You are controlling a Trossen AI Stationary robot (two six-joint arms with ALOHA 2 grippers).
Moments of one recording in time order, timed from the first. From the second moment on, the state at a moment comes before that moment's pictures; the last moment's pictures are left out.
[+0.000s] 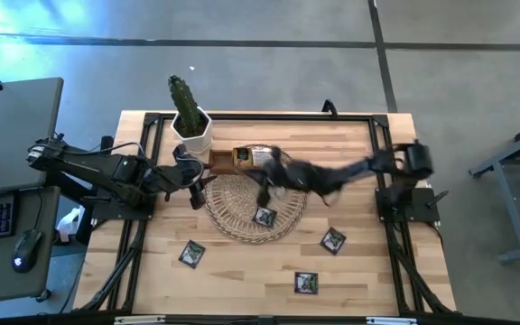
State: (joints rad) left arm -0.26 0.93 0.90 -0.57 -0.63 -0.29; right arm -0.03 1.82 0.96 0.76 0.19 0.09
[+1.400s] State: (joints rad) left arm -0.26 0.95 0.89 -0.65 -0.58 -0.35; right arm -0.17 2.08 1.51 0.24 -0.01 -0.14
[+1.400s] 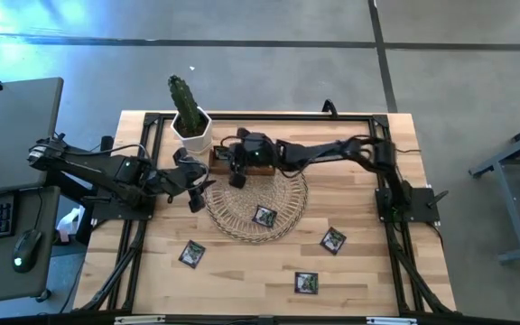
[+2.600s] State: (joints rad) left arm -0.26 0.96 0.89 -0.71 -0.58 -0.44; right arm 0.17 1.92 1.13 -0.34 0.14 0.08
